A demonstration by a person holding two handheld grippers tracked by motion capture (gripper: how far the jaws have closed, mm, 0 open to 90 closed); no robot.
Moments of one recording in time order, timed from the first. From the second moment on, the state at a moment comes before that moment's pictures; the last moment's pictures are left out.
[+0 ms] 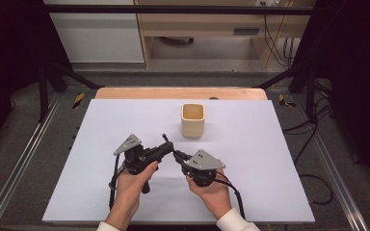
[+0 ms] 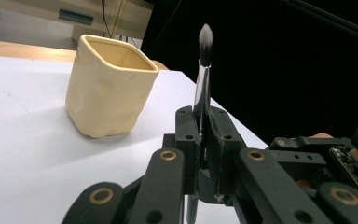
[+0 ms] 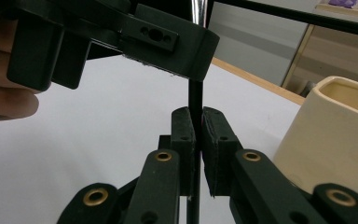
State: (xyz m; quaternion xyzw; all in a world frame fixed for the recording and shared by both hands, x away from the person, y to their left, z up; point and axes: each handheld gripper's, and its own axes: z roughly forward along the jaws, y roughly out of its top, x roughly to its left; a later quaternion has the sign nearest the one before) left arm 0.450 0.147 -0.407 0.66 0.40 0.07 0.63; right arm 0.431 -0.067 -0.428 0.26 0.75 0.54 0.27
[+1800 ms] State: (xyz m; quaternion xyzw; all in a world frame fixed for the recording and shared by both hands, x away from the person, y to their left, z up) left arm 0.465 0.157 -0.370 0.70 0.36 0.20 0.58; right arm 0.453 -0.089 -0.444 0.30 0.79 0.47 0.25
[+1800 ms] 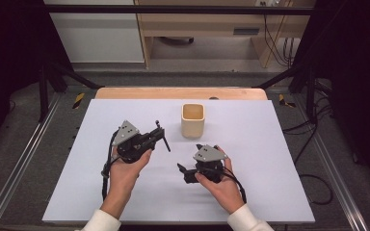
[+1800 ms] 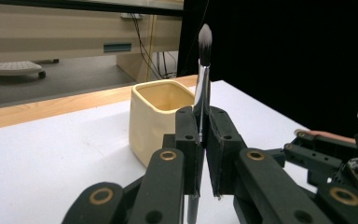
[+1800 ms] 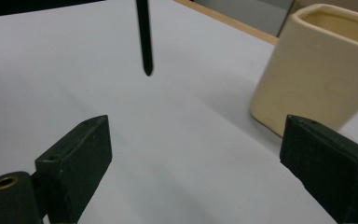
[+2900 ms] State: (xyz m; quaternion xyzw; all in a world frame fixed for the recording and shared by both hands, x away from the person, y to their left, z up) left arm 0.488 0.147 -0.338 0.70 0.35 0.23 0.58; right arm 0.444 -0.153 -0.442 0.30 0.74 0.51 0.32
